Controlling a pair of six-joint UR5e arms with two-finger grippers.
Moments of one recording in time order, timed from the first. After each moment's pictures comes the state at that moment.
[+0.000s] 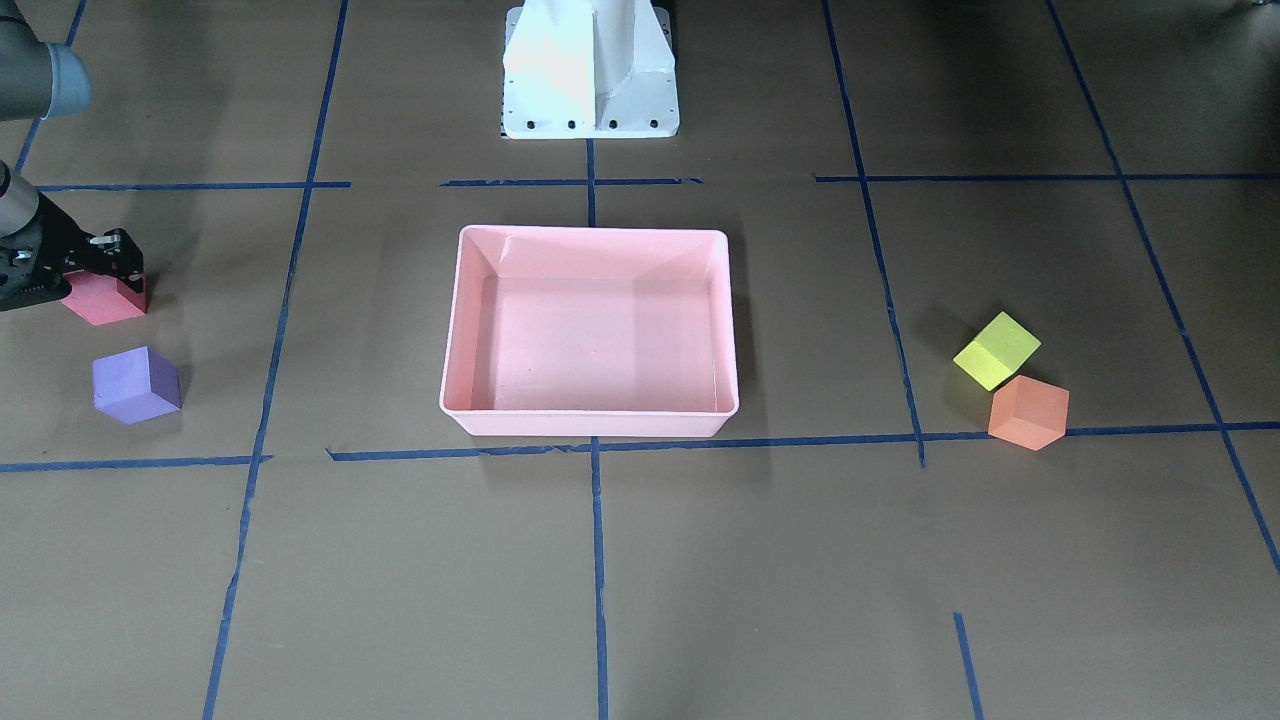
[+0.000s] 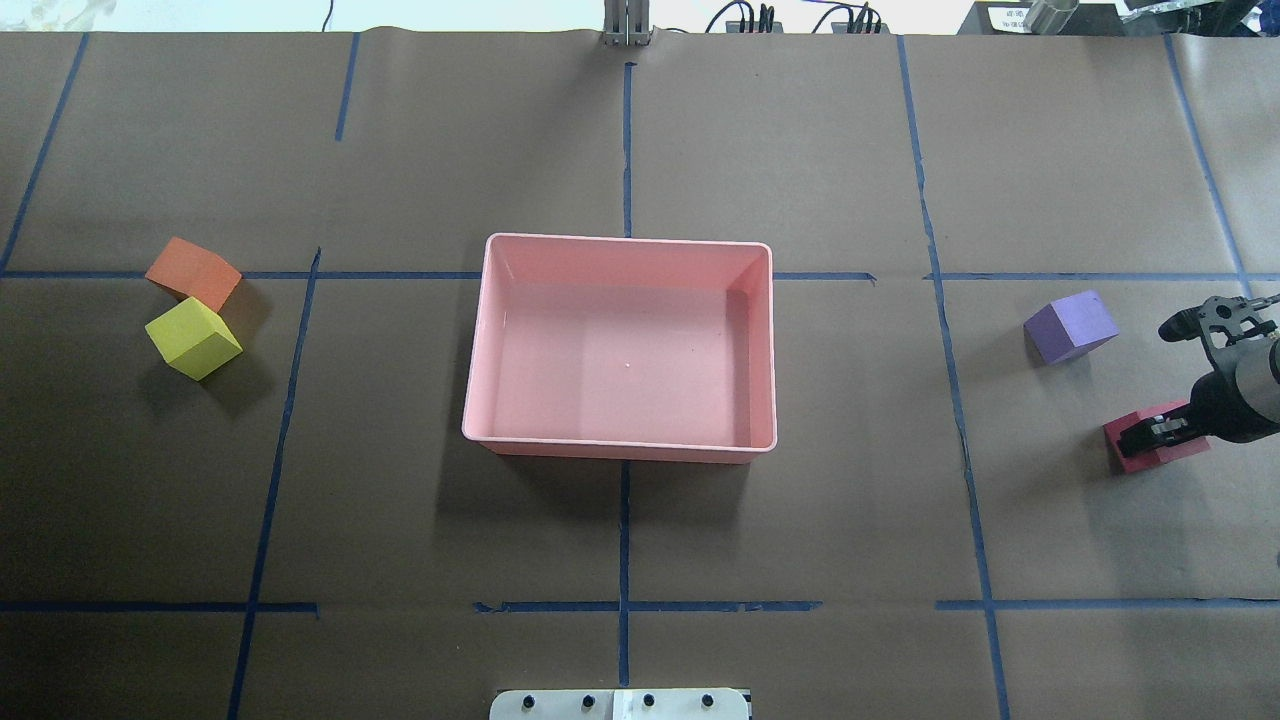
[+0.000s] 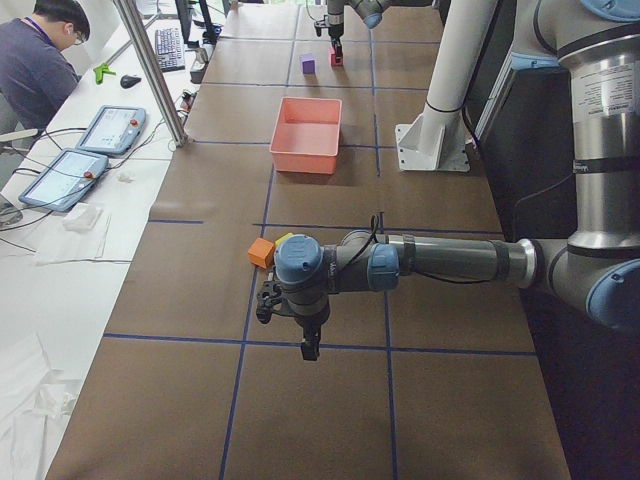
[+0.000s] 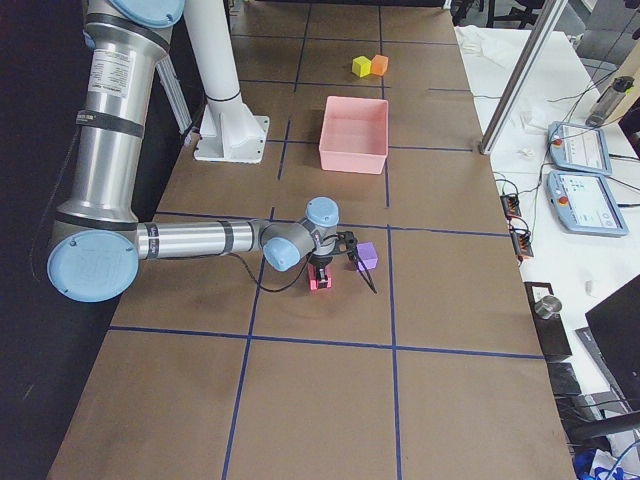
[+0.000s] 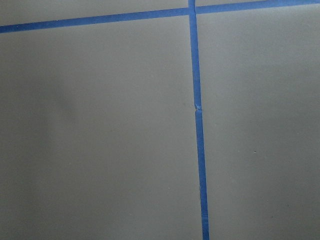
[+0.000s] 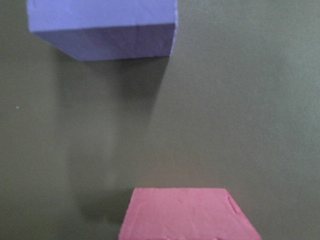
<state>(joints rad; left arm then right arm) -1.55 -1.40 -1.78 -1.46 -2.32 0.12 0.88 -1.77 1.74 -1.01 2.16 0.62</state>
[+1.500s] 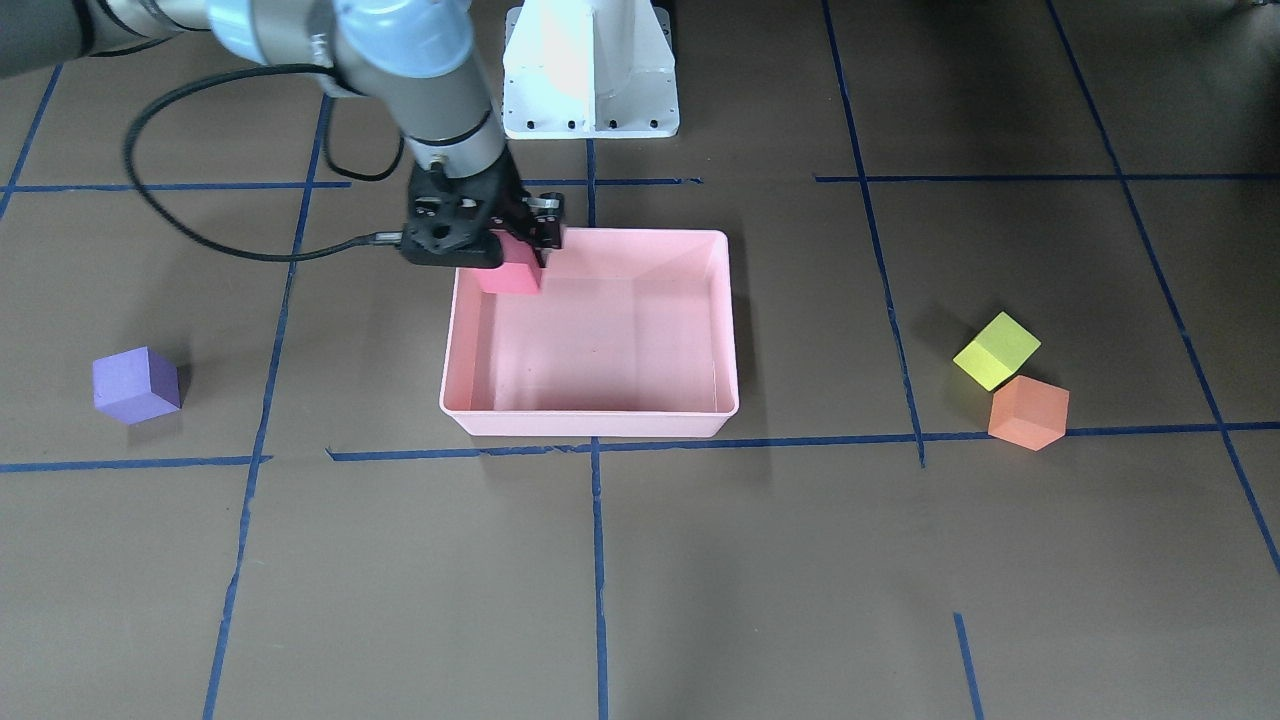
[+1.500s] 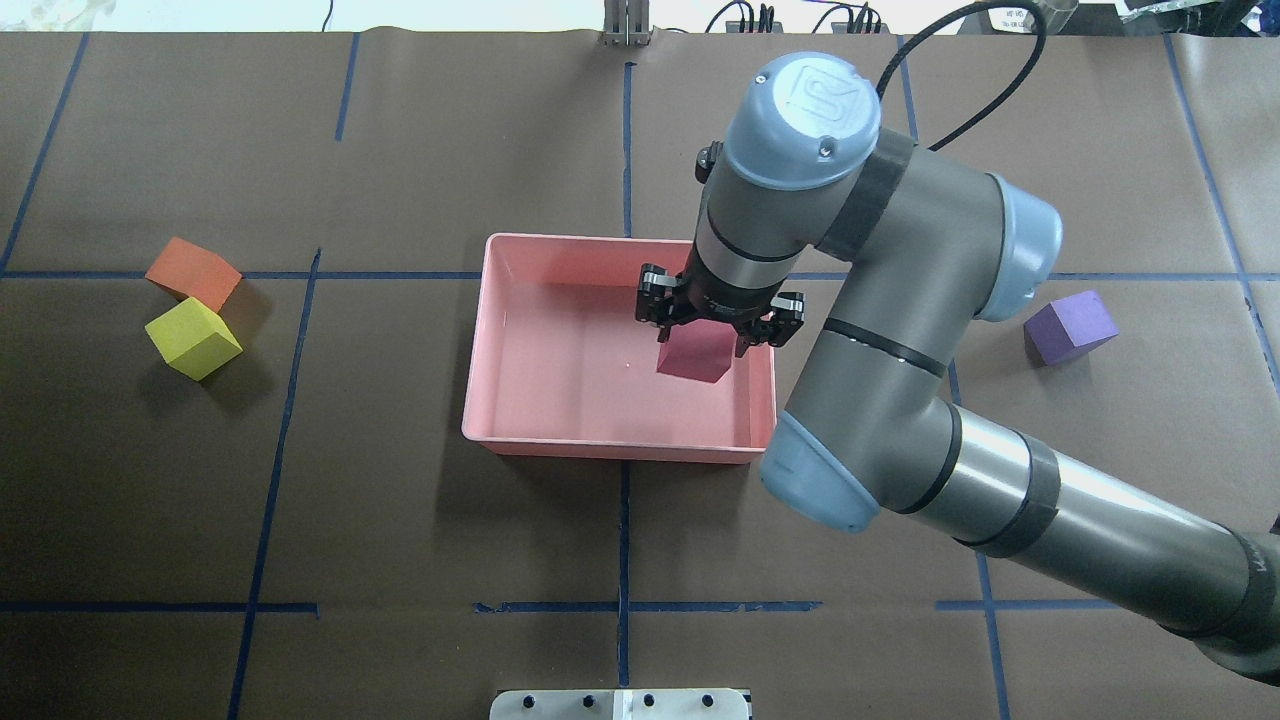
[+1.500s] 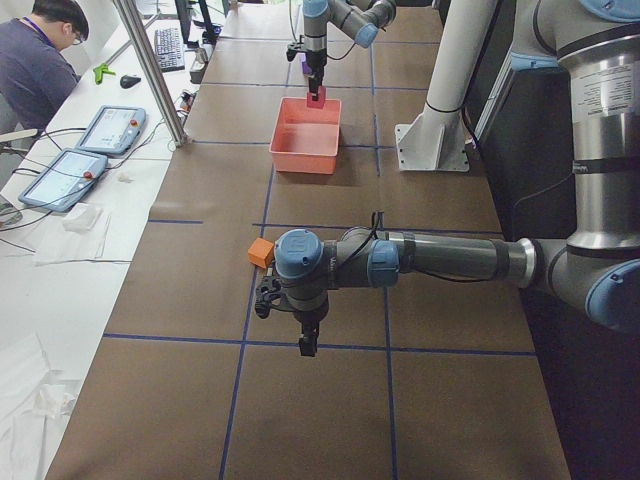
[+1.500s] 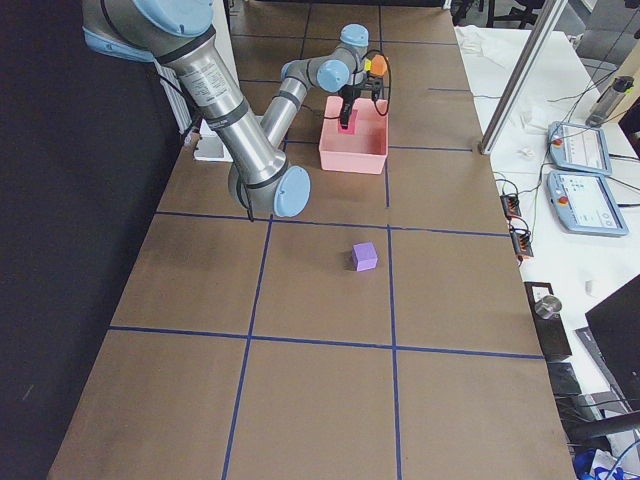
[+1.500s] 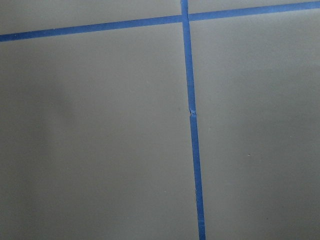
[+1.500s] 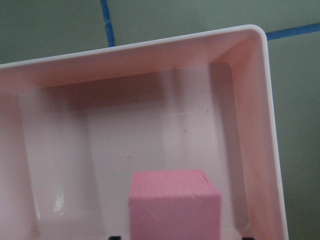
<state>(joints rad) -1.55 -1.40 -1.80 -1.46 -2.32 0.12 0.61 -0.82 1.78 -1.76 2.02 1.33</state>
